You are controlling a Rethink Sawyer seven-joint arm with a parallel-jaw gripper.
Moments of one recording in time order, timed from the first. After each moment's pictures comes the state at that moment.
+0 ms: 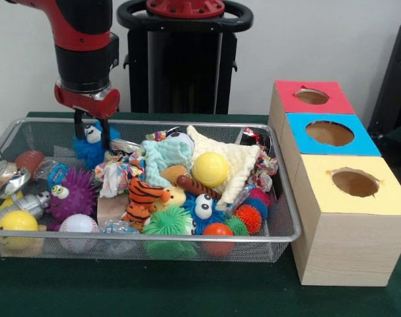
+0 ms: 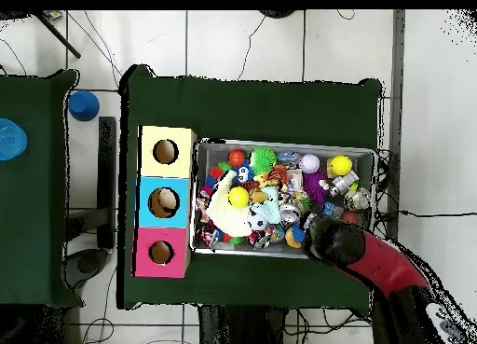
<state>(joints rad) -0.60 -0.59 -0.04 1.81 -0.09 0.35 1.70</state>
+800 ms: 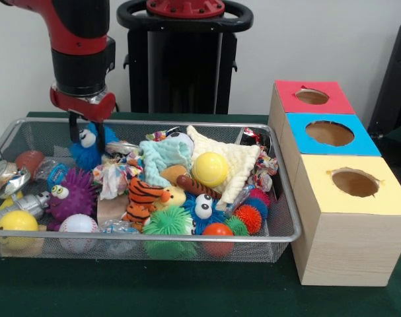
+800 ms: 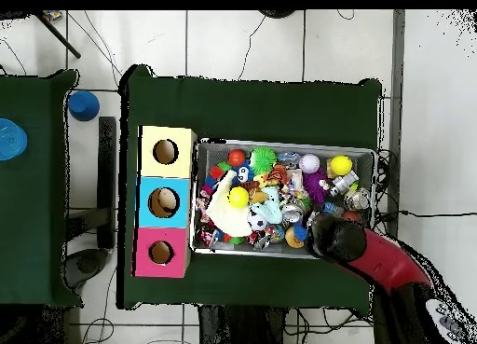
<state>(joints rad) -0.60 -0.57 -0.05 1.78 -0.11 0.35 1.70</state>
